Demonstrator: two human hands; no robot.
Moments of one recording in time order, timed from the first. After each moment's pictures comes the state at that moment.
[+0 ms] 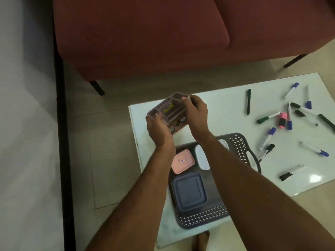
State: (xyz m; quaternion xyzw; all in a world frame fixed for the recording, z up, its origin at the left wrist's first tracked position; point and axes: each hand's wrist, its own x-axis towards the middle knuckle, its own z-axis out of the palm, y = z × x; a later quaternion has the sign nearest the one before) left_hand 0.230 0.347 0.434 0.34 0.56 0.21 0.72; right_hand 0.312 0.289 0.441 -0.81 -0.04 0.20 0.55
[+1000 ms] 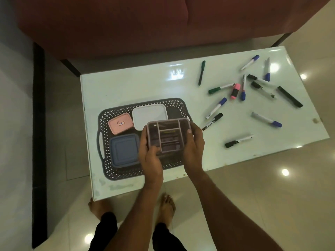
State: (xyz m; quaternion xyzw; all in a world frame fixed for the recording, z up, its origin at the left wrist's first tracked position) left_hand 0.170 0.038 0.436 0.45 0.42 0.33 0.72; right_hand 0.248 -0.025 0.427 -0.76 0.04 0.17 0.63
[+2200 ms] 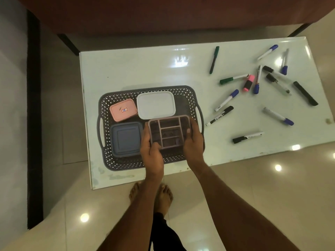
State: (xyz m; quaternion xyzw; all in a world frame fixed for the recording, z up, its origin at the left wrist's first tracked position) left_hand 0.153 0.043 0.365 0.45 0.42 0.30 0.73; right_hand 0.247 -0.027 0.379 -0.82 -0.05 0.24 0.52
